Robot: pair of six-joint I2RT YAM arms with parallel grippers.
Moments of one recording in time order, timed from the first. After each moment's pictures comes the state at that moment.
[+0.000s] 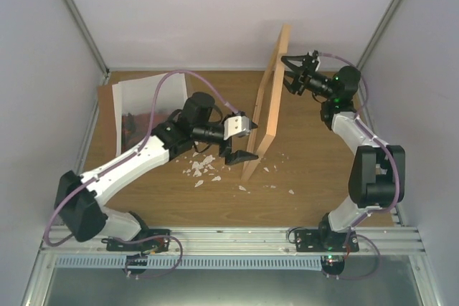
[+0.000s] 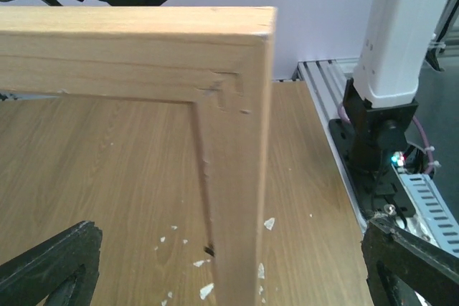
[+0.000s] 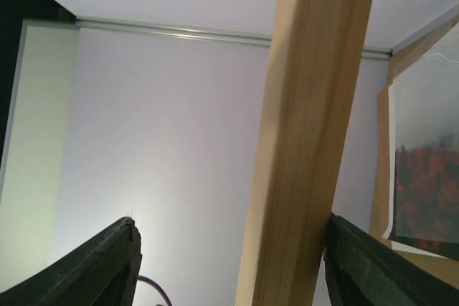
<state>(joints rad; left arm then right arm) -0.73 1.36 1.16 -0.25 0.75 0.41 0.03 1.64 1.13 0.79 -1.05 1.71</state>
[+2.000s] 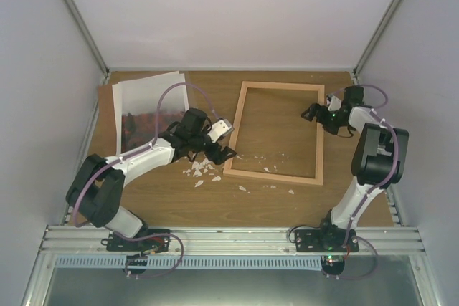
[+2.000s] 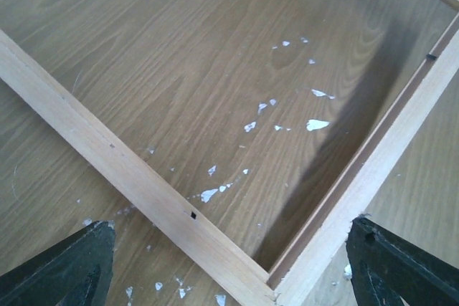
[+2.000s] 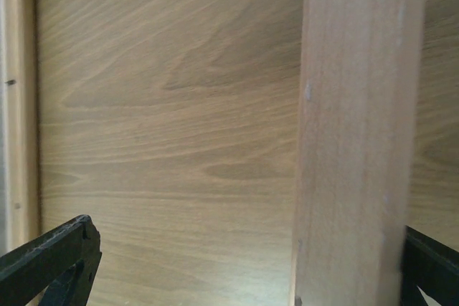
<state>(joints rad) -0.57 1.50 0.91 -0.18 0.46 0.21 -0.23 1.86 1.23 -0.49 -0.59 0.17</state>
